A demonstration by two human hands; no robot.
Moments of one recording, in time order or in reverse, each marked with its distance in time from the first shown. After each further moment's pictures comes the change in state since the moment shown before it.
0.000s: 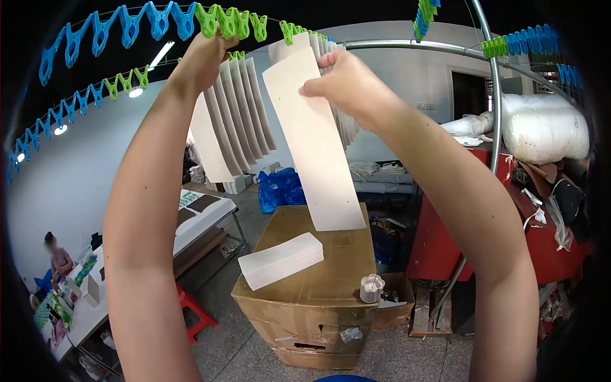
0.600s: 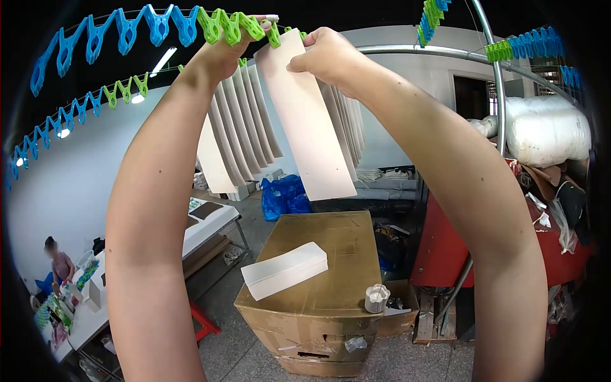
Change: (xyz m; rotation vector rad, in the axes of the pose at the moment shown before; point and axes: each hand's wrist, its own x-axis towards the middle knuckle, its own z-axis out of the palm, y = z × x) left_hand 0.034 -0.005 0.019 -0.115 -0.257 0.386; right_hand 0.063 -0.020 0.008 -0.165 0.033 -0.051
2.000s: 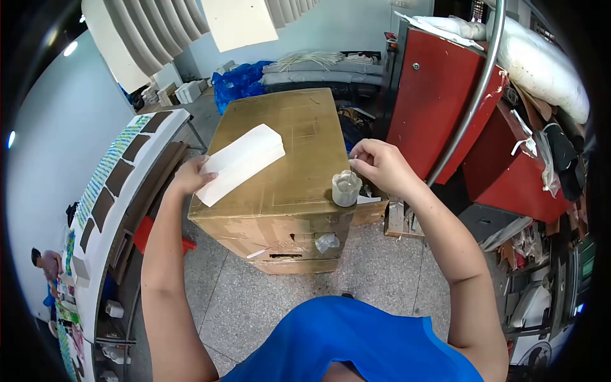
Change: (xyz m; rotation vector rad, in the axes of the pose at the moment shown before) left_hand -0.490 -0.188 0.095 0.290 -0.654 -1.046; right_hand -0.362 0.220 -0.009 -0.154 -0.397 0.362
